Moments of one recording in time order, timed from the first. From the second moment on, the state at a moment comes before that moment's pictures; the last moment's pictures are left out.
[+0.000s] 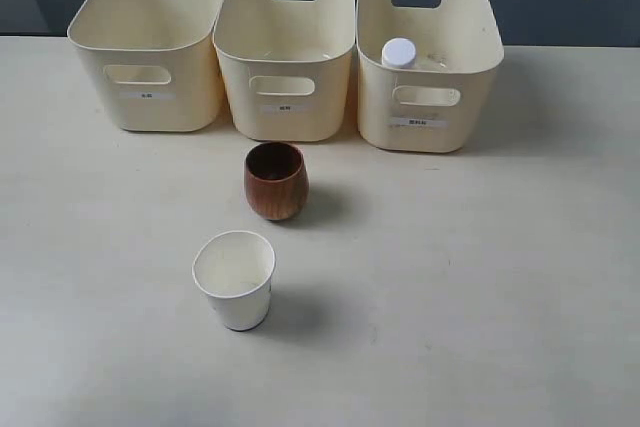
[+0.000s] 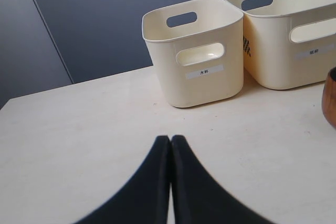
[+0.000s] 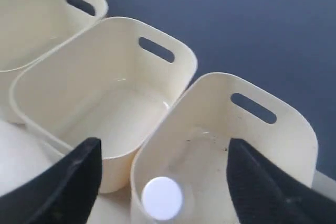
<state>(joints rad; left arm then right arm) -0.10 0.00 0.00 0.07 0.23 0.12 0.41 1.58 -1.29 0.12 0.29 -0.29</state>
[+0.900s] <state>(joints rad) -0.10 0.00 0.00 0.07 0.23 0.12 0.76 1.68 -1.29 0.21 0.62 -0.48</state>
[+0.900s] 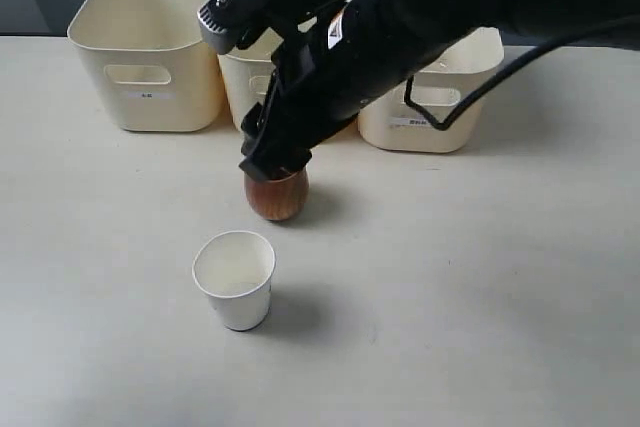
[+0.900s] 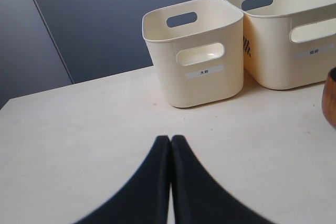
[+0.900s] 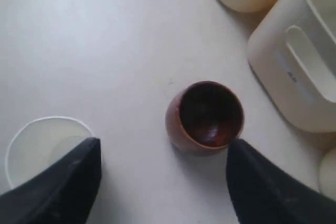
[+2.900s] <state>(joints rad) -0.10 0.00 0.00 0.07 0.23 0.12 0.76 1.93 -1.29 0.40 0.72 -0.62</state>
